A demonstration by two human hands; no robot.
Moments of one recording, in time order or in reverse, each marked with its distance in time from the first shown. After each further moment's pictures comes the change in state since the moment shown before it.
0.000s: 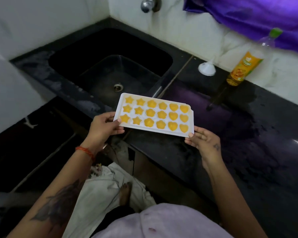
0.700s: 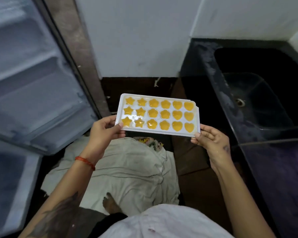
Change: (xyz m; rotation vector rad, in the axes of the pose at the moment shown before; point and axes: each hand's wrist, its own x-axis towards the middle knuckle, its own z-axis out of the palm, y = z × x) left_hand -0.262 -0.123 -0.209 -0.356 0.822 0.009; right_hand -0.137 0.046 0.215 -0.254 -0.890 -0.047
